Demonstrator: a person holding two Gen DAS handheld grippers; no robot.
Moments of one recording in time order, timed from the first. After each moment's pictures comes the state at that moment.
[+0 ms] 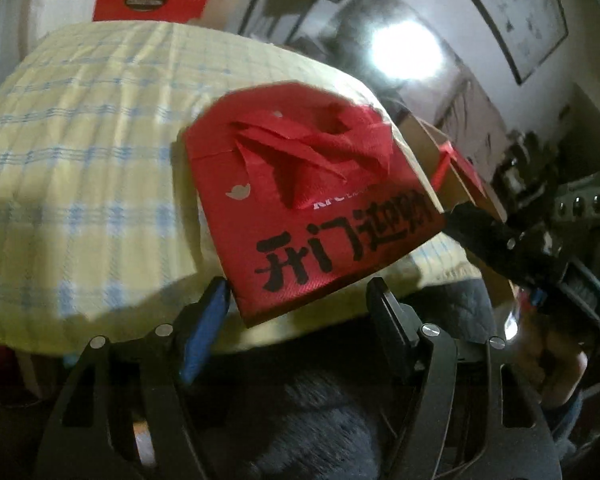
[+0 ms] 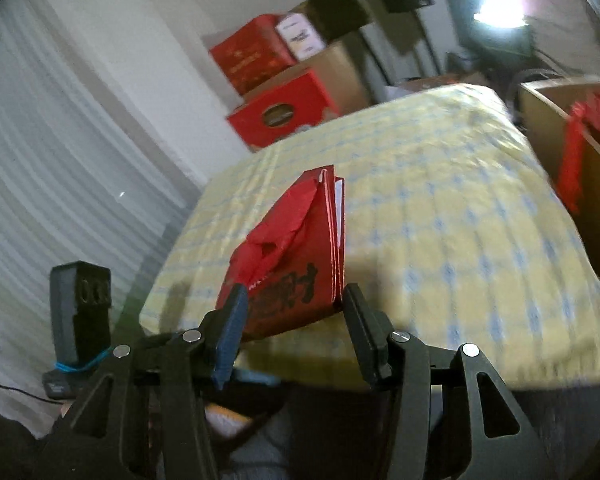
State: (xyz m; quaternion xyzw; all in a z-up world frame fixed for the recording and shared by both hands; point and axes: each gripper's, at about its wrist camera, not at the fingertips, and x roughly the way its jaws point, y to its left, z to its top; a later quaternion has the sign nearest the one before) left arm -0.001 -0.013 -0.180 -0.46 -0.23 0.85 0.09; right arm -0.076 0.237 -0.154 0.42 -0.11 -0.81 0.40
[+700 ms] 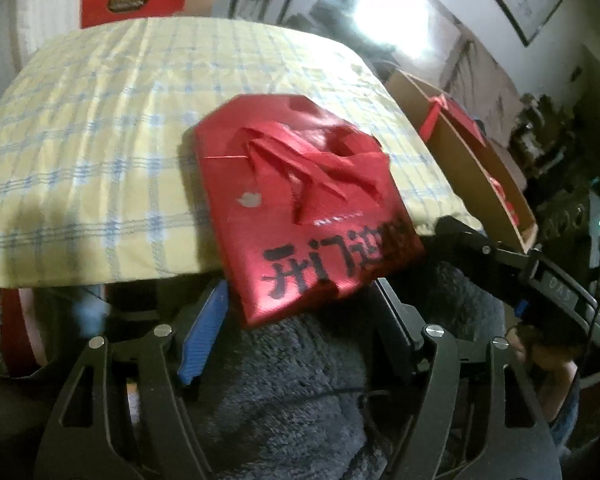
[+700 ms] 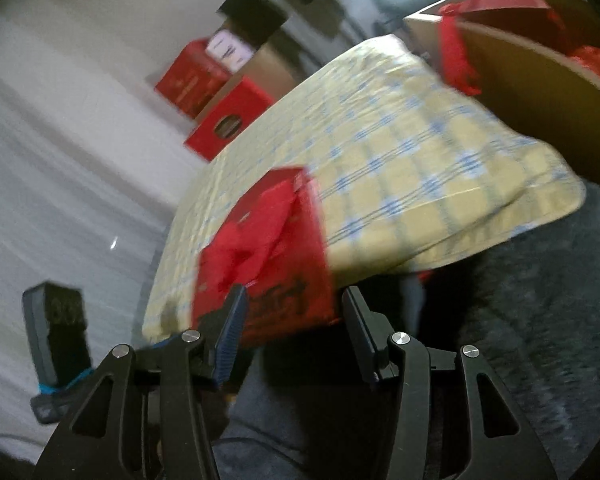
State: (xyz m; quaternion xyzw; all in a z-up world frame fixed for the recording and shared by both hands) left arm 0.024 0.044 -0.170 -0.49 -0.17 0.85 0.05; right arm -0.061 0.315 -0.196 0.46 -0.22 -0.80 0.33
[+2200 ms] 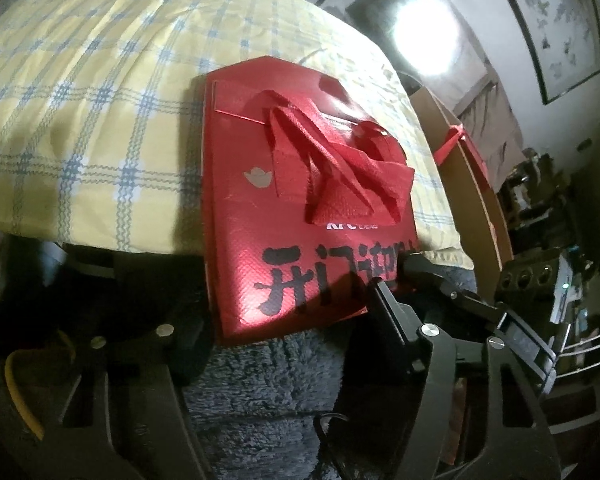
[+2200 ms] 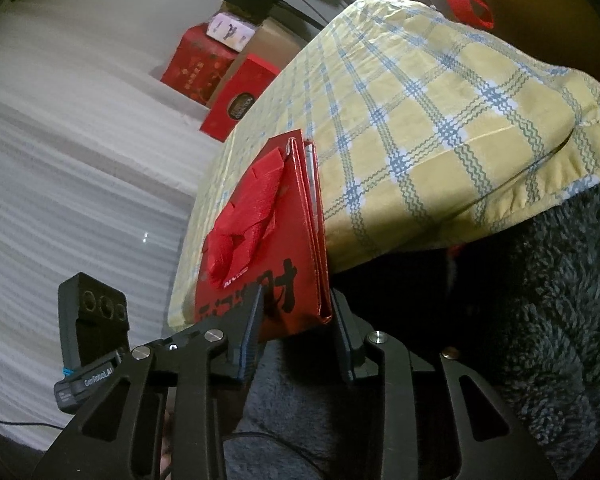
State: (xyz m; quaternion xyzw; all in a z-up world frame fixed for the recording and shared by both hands) left arm 0.004 0.036 -0.207 -0.51 -0.30 0.80 0.06; right arm -0.077 0.305 -0.228 0.49 -0.26 -0.73 0.38
